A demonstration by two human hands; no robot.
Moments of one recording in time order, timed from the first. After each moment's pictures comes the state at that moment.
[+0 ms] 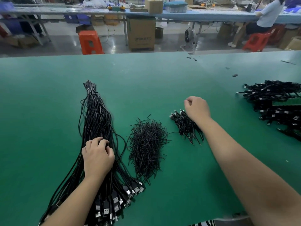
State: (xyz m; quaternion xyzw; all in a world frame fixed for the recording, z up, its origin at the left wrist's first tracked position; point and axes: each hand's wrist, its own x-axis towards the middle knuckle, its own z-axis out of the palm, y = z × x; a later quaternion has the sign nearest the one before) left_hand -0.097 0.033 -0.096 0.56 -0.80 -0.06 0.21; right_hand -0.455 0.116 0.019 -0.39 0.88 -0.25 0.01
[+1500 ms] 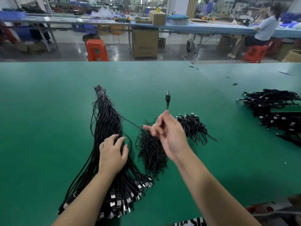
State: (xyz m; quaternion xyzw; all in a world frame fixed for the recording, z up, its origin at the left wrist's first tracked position) left_hand -0.087 0.035 -0.101 0.46 -0.85 -0.06 0.26; right_hand -0.251 0.163 0.053 -0.32 0.42 -0.72 0.44
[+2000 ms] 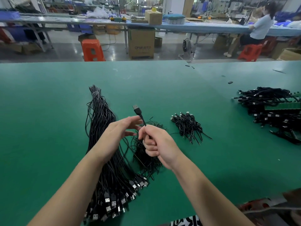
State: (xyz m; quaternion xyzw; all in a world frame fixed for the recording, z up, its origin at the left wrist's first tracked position) left_hand -0.111 0.061 0.043 0.22 -0.72 -0.60 0.27; right_hand -0.248 0.177 0.046 -0.39 0.48 -0.59 0.52
